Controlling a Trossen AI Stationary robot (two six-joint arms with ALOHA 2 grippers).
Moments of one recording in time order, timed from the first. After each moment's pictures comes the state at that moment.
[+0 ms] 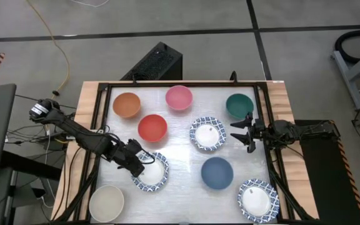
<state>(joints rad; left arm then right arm) -0.46 1.23 0.77 -0.62 -0.12 -1.26 0.11 0.01 0.01 0.05 0.24 0.16</state>
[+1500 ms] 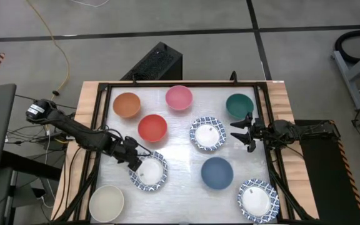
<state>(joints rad) -0.36 1.18 0.57 -0.53 -0.02 -1.32 0.11 0.01 0.01 0.05 0.24 0.21</state>
